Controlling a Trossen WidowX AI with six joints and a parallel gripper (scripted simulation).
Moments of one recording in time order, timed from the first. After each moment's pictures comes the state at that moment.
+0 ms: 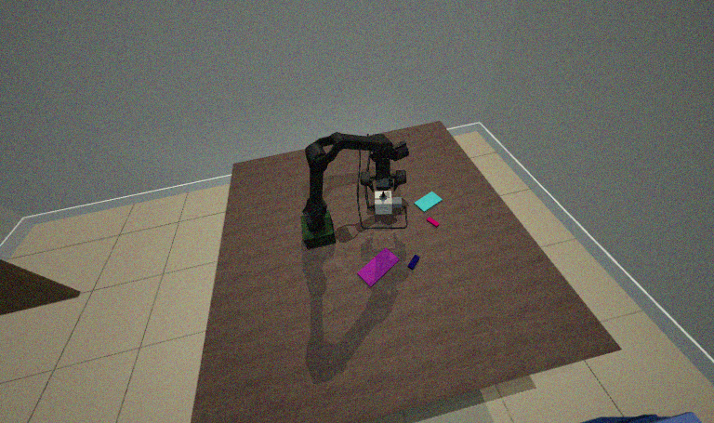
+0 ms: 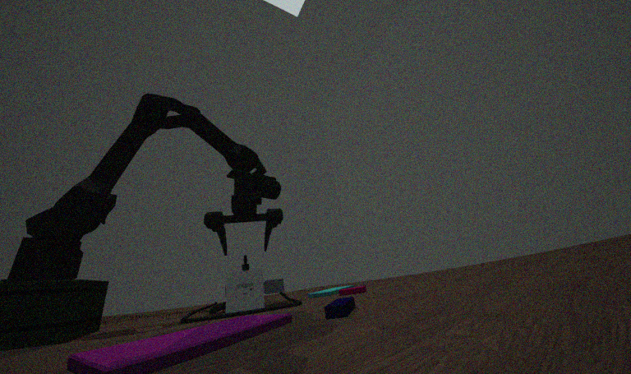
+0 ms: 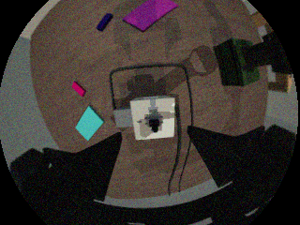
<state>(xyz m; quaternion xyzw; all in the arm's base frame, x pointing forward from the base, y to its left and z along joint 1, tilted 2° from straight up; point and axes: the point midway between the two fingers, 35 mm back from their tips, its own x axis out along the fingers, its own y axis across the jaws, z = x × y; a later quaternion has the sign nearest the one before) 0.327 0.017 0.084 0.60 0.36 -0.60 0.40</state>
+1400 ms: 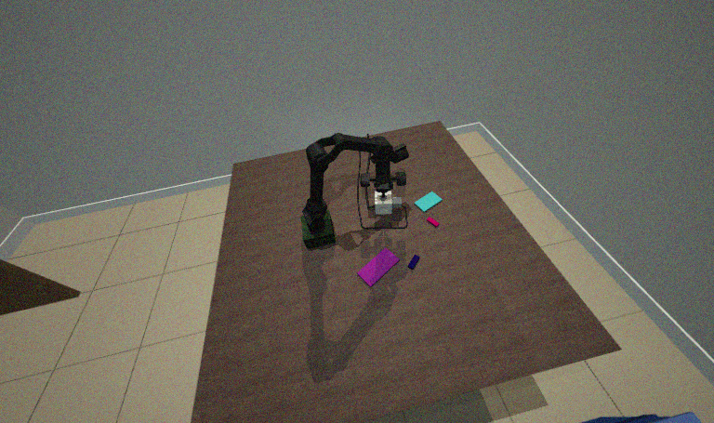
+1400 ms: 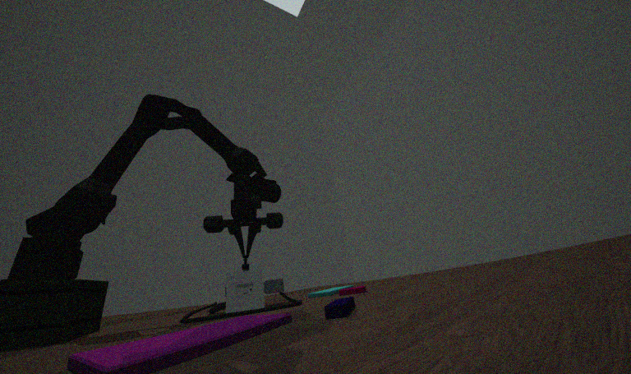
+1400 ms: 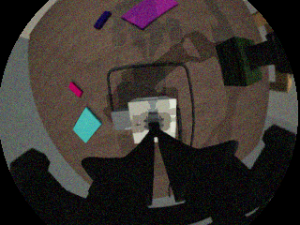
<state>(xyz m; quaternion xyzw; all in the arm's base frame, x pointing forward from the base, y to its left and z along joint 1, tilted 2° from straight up) 0.327 0.016 0.073 0.60 0.36 -0.60 0.40</state>
